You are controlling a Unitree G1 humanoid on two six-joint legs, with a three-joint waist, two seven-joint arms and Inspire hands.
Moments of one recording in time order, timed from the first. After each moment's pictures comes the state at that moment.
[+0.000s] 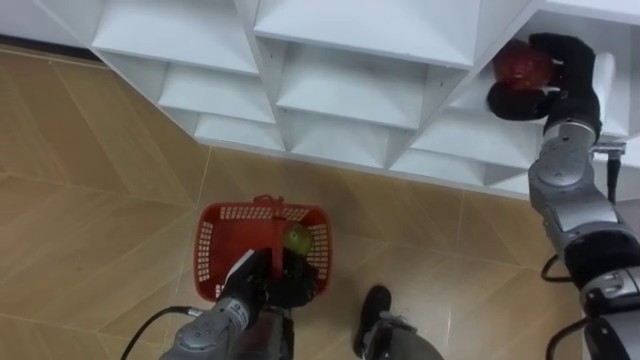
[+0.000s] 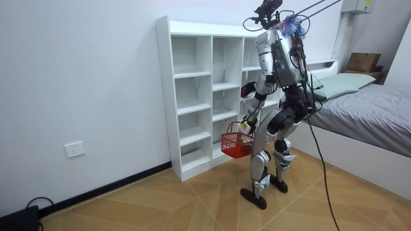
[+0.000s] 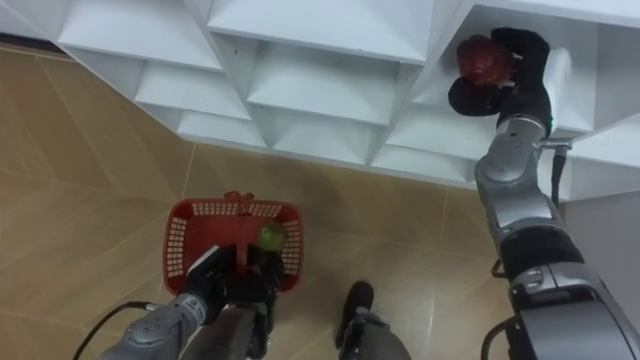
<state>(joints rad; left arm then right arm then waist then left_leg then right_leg) -0.13 0.21 -0.45 0.78 -0.40 -0.09 -0.07 -0.63 -0.42 0.13 0.89 0.04 -0.14 -0.47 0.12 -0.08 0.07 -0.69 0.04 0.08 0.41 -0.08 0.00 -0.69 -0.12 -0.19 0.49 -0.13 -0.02</state>
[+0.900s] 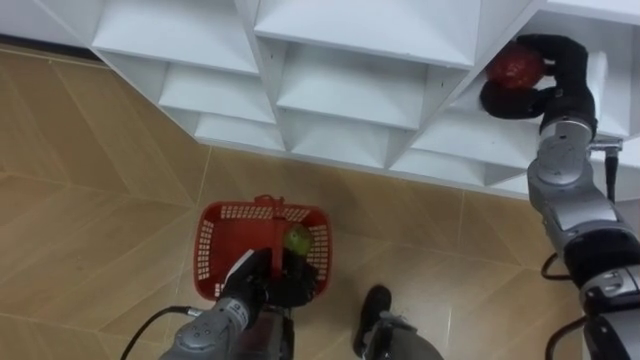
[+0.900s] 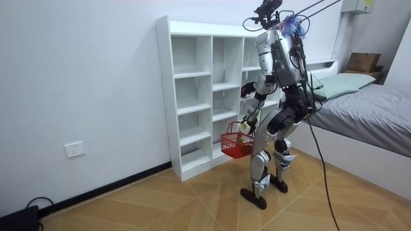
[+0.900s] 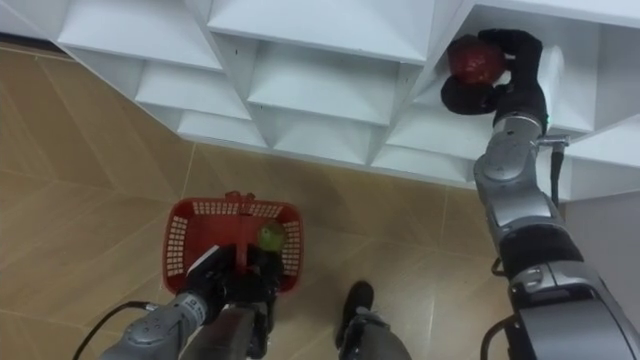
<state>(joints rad) -0.13 0.21 -0.45 0.78 -0.40 -0.09 -0.07 -0.64 -0.42 0.14 0.89 0.05 -0.14 -0.45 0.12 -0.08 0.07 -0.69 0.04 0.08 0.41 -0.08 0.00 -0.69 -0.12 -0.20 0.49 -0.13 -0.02</state>
